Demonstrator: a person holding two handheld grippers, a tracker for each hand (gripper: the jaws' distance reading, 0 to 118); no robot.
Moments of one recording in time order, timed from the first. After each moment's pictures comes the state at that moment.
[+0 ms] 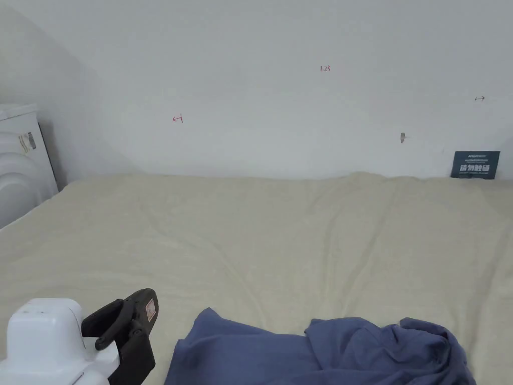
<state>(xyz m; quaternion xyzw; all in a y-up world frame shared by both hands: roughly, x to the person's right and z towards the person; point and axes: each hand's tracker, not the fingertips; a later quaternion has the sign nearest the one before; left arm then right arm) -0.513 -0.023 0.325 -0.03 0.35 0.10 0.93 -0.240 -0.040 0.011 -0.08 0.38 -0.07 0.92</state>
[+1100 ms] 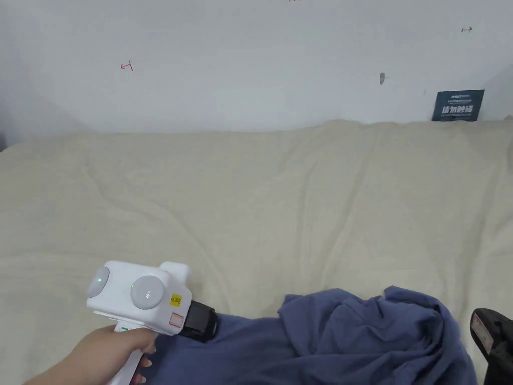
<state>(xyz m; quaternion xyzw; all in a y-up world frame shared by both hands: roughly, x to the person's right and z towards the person) -0.729 -0.180 0.092 -0.50 0.23 0.17 0.82 -0.288 -0.091 -0.032 -0.17 0.41 0.01 0.90</state>
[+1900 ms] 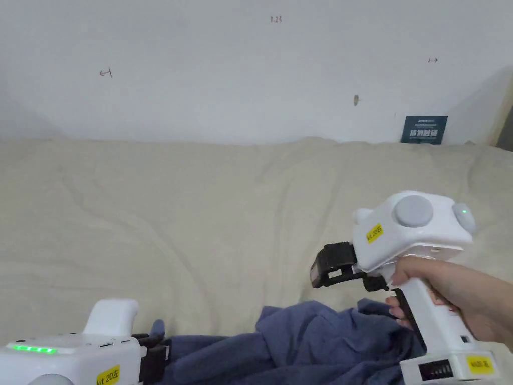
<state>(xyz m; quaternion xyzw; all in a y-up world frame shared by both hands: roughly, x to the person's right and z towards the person) -0.645 -0.136 0.183 -0.33 0.22 0.20 0.89 -0.514 -0.092 -0.201 -0.55 0.43 0.15 0.70</state>
